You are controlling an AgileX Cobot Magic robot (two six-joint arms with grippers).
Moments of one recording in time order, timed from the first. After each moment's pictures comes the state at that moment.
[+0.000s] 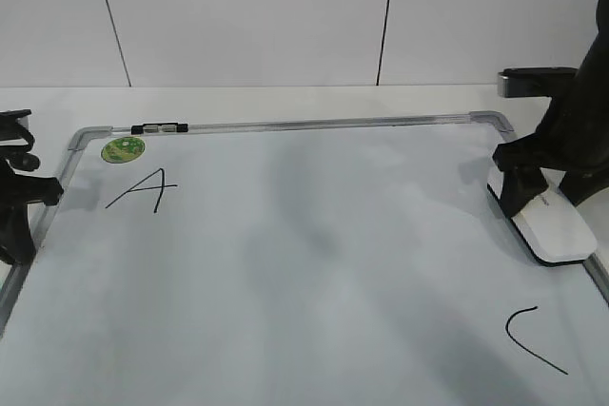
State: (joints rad) left arm -0.02 1.88 -1.13 -0.17 0.91 0.02; right arm 0.06 1.91 -1.35 0.08 1.01 -0.14
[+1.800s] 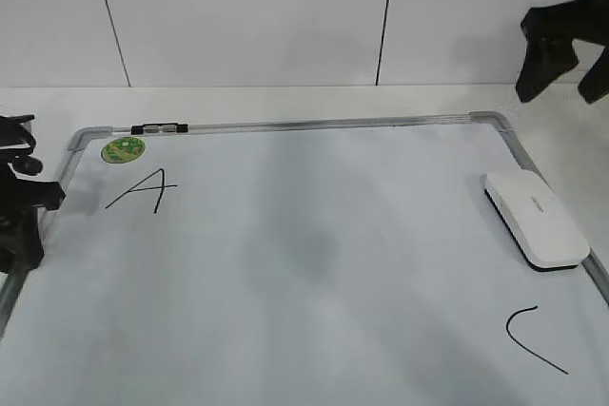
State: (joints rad) left arm -0.02 1.88 -1.13 -0.18 0.93 0.02; right arm 0.06 1.77 -1.60 0.12 1.22 -0.08
